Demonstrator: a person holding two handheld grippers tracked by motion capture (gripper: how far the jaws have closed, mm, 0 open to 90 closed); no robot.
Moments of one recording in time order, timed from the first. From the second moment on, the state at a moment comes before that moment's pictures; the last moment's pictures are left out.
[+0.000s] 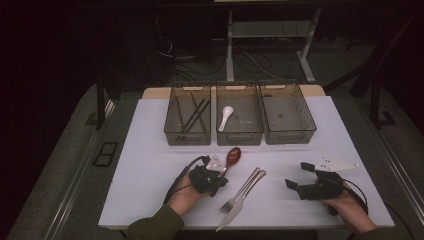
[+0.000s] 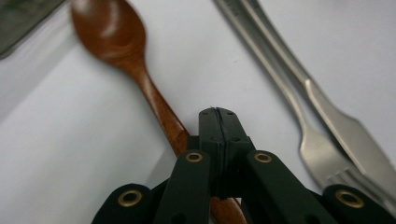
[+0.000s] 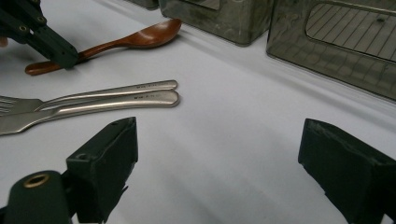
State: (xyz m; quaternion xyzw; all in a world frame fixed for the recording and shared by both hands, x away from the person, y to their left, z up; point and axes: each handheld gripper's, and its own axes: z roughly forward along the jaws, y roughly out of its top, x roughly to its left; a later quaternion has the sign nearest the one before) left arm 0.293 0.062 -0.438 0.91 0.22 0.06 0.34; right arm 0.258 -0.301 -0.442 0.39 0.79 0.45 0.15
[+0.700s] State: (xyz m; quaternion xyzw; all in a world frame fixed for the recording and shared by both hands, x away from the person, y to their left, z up) left arm 0.303 0.102 -0.428 0.89 0.27 0.08 0.35; right arm 0.258 -0.300 -0.442 0.39 0.79 0.45 0.15
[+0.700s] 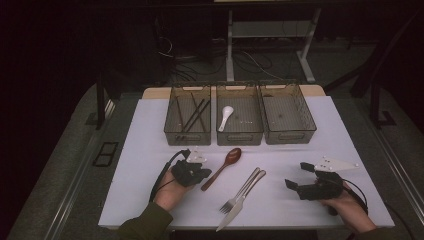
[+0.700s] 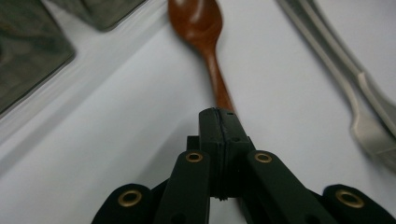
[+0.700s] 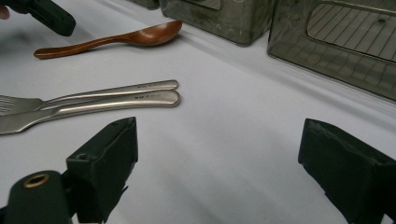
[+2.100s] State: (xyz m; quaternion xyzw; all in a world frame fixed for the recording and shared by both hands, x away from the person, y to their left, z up) left arm 0.374 0.031 -0.445 0.87 0.32 0.08 0.38; right arm 0.258 -0.299 -0.443 0.39 0.79 0.45 0.15
